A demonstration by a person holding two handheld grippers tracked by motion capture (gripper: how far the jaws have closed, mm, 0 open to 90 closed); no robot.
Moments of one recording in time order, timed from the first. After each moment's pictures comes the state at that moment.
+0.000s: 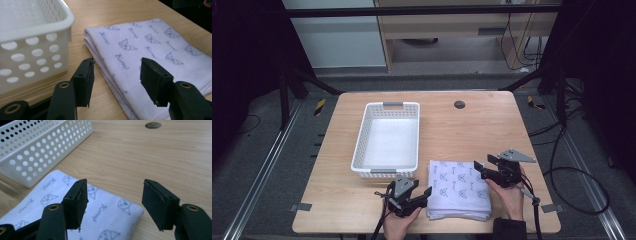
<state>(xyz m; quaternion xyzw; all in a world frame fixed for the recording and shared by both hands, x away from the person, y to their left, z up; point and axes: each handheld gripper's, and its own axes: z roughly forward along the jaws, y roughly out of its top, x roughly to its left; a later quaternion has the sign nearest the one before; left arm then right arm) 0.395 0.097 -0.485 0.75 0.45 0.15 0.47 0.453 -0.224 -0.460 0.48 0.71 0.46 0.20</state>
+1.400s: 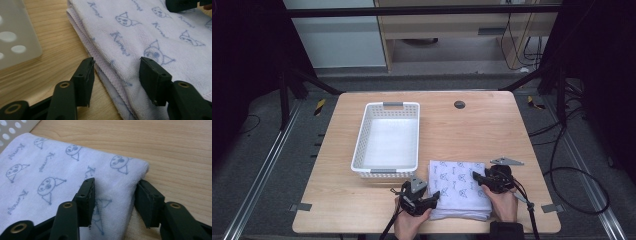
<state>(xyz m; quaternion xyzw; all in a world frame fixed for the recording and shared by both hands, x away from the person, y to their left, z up) 0.407 0.067 -0.505 0.78 0.46 0.12 0.41 0.458 -0.218 -0.503 0.55 0.73 0.39 0.14</state>
